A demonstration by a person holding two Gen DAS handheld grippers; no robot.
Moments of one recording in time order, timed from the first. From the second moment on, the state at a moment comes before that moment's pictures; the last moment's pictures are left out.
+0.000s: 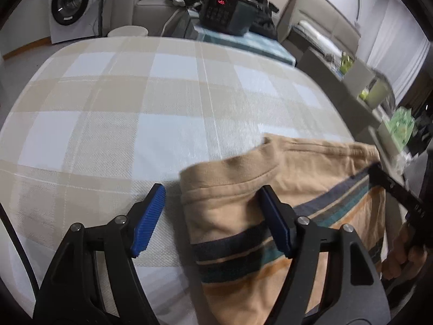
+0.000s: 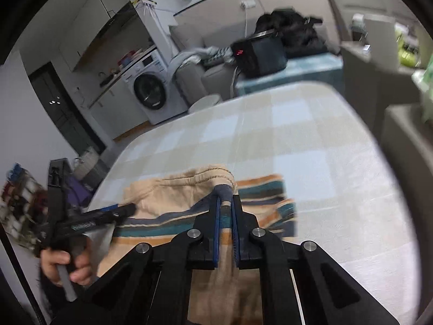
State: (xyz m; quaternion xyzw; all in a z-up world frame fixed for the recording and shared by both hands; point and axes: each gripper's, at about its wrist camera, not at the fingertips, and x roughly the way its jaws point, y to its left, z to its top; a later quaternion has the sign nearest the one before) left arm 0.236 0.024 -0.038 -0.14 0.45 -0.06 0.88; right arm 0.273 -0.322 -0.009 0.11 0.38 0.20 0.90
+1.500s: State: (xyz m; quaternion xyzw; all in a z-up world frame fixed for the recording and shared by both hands) left arm 0.058 -0.032 -0.027 -0.11 0.45 -0.13 0.87; right arm 0.143 -0.355 -0.047 0.16 0.46 0.30 0.82
